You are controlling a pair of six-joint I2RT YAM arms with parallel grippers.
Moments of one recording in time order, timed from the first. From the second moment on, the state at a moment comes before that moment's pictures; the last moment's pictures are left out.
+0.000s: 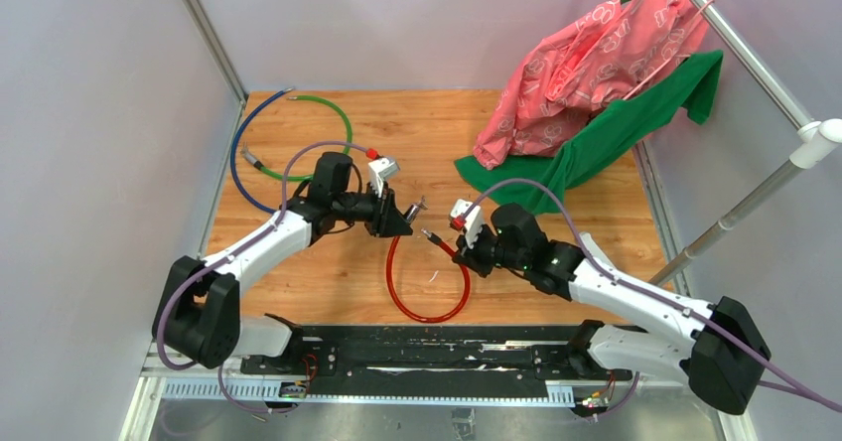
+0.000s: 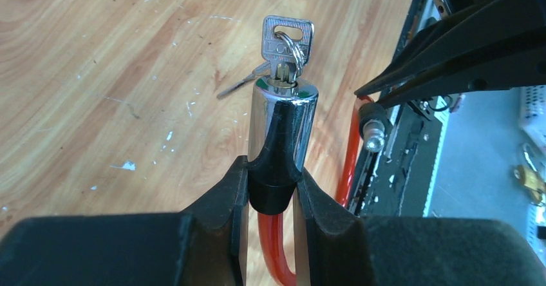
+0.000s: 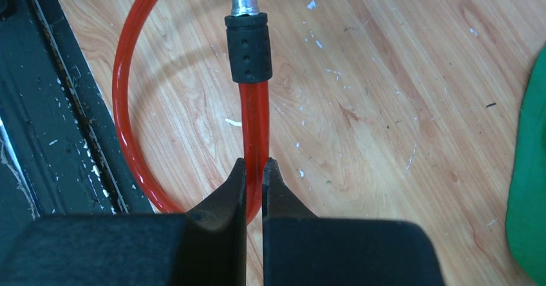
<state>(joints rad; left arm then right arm) -0.41 1.33 0.78 -0.10 0.85 -0.07 0.85 1.03 0.61 -0.13 -0.22 -0.16</state>
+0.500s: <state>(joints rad) -0.47 1.29 0.78 -0.13 0.73 0.04 0.85 1.18 0.72 -0.17 -0.19 -0.16</state>
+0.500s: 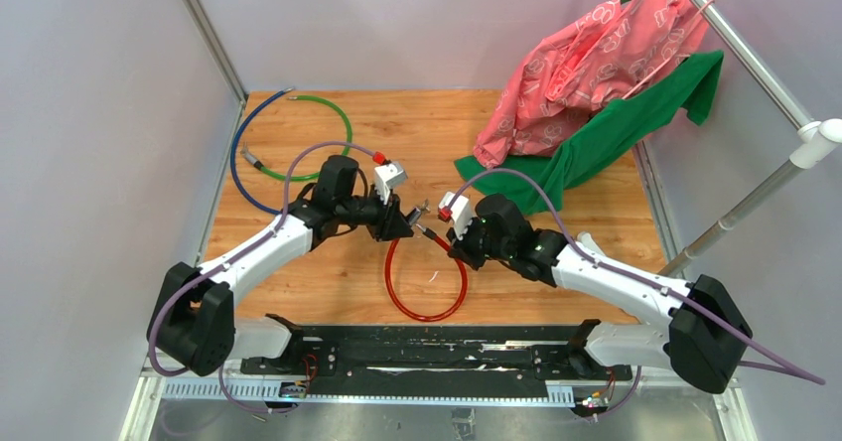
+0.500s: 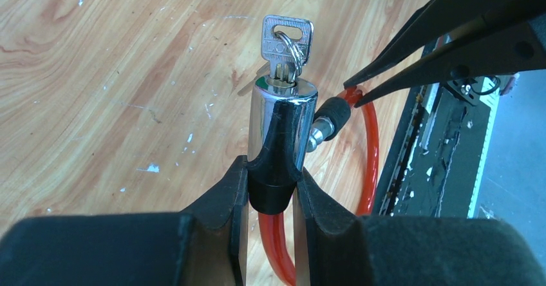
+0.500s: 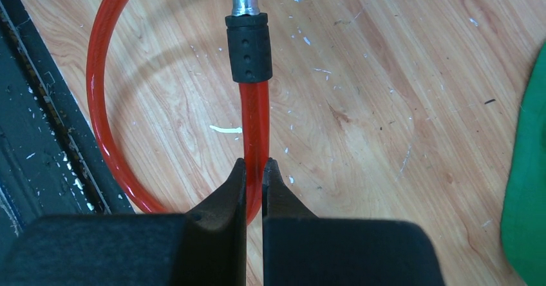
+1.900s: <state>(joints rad) -0.63 1.22 0.80 -0.16 0.37 0.38 0.85 1.23 0.74 -0.04 -0.14 -0.05</state>
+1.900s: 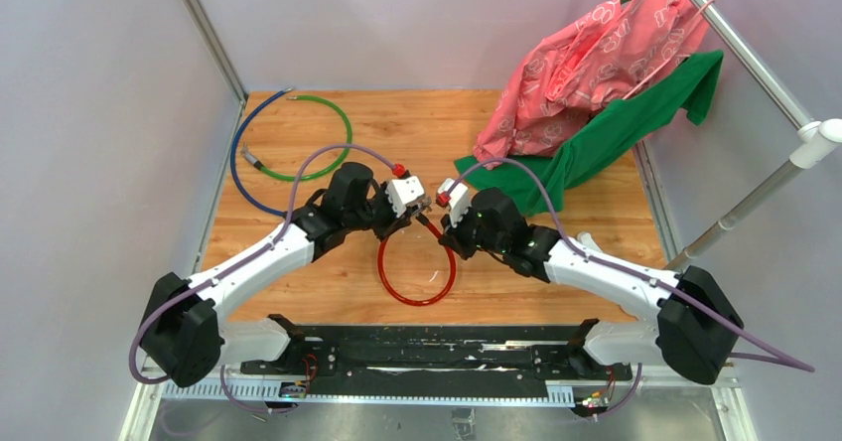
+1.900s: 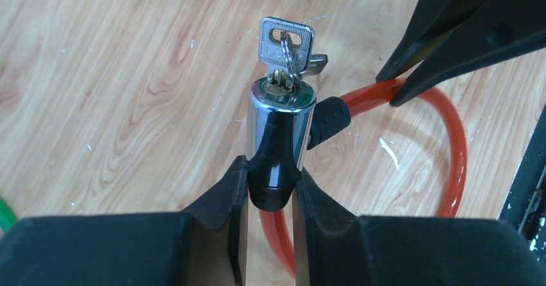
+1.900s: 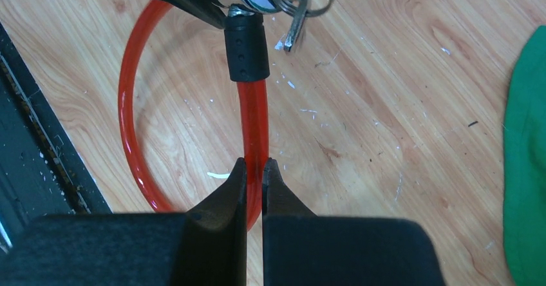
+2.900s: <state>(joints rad) -0.65 1.23 0.72 -0.16 0.27 0.82 0.86 1.45 0.57 0.44 -0.19 -0.01</state>
